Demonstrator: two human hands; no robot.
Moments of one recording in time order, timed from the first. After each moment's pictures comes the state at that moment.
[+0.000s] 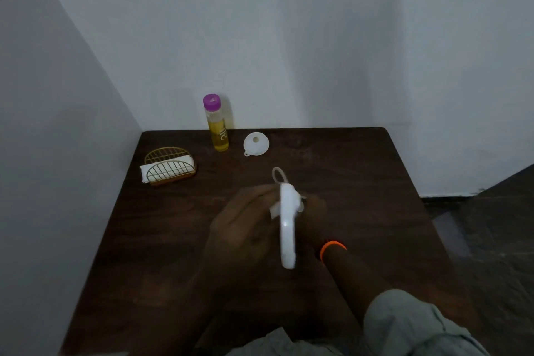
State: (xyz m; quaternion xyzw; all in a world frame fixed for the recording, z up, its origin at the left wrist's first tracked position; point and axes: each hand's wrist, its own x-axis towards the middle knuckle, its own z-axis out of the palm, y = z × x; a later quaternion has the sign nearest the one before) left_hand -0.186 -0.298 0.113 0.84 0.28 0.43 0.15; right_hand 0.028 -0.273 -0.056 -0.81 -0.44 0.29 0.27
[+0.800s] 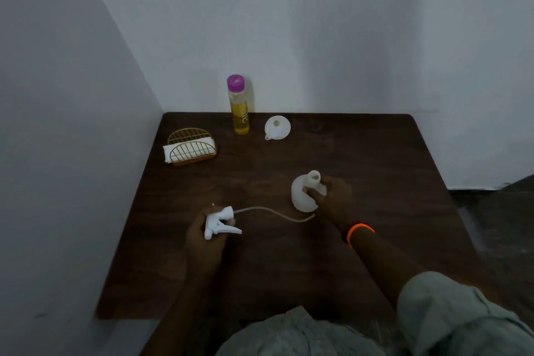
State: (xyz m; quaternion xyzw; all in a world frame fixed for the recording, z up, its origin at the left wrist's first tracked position) left_hand -0.279 -0.278 -0.038 0.57 0.63 0.34 0.41; right_hand 0.031 -0.272 -0.058 -0.78 -0.49 0.24 0.31
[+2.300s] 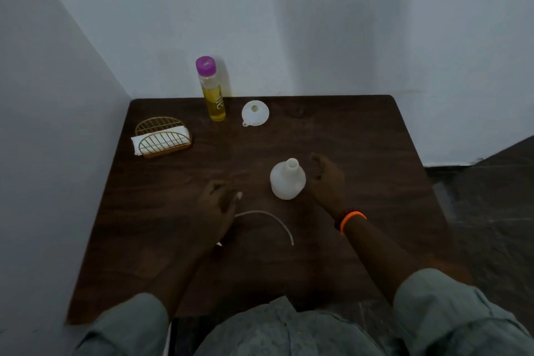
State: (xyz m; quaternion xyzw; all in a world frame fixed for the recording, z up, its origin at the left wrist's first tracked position) left_hand -0.227 -0.229 -0.075 0.79 0.50 0.25 0.26; right_hand 0.051 -0.277 -0.045 -0.80 -0.44 0.25 0.33
